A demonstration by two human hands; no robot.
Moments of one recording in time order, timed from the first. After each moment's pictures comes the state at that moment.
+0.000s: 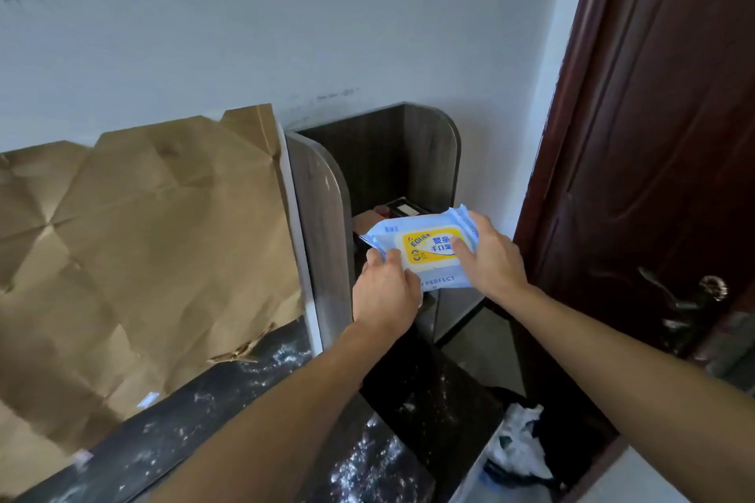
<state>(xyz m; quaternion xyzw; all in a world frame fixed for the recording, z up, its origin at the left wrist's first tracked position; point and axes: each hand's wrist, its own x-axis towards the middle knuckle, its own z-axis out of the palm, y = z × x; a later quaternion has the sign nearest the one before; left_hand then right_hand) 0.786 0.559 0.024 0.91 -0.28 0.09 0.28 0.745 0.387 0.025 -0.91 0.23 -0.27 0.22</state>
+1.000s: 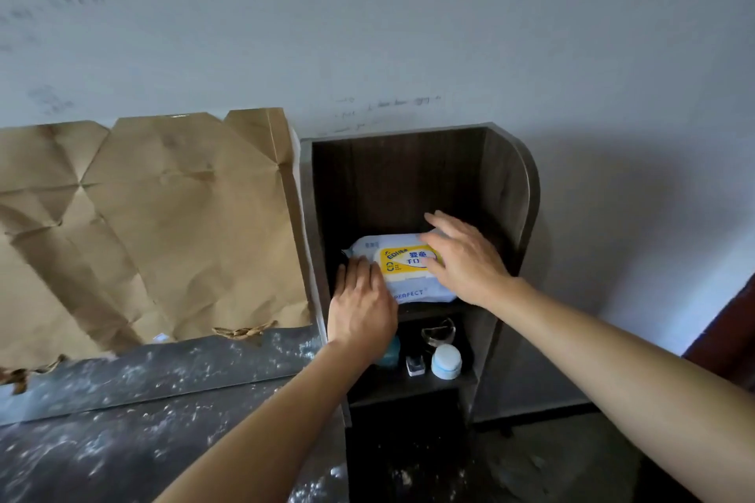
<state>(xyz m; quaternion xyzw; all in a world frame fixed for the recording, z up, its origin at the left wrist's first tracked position) 0.869 0.474 -0.002 0.99 -0.02 0.15 0.06 0.943 0.304 0.025 -0.93 -0.27 -0.21 0.13</state>
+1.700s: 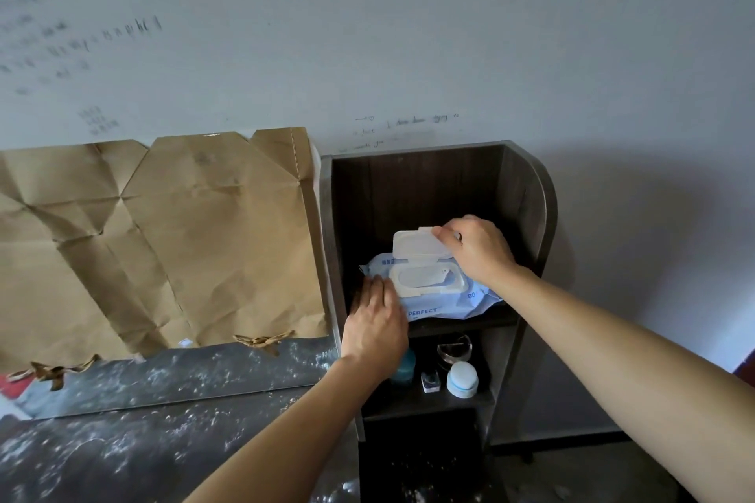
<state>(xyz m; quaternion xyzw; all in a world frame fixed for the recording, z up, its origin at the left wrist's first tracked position) 0.870 0.477 -0.010 0.99 -0.03 0.12 0.09 0.973 0.312 0.053 -0.93 -0.14 -0.14 0.31</state>
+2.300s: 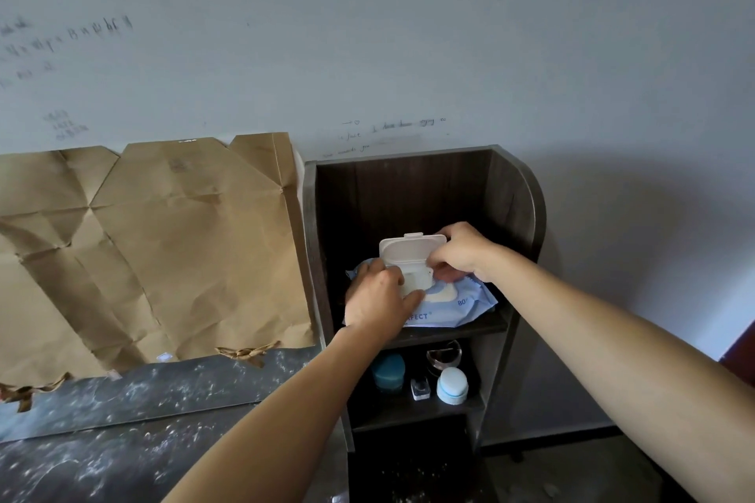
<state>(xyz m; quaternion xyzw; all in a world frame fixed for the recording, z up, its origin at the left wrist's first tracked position) 0.913 0.465 0.021 0.97 -0.02 0.15 0.18 0.984 0.320 0.073 -0.88 0.01 0.12 0.46</state>
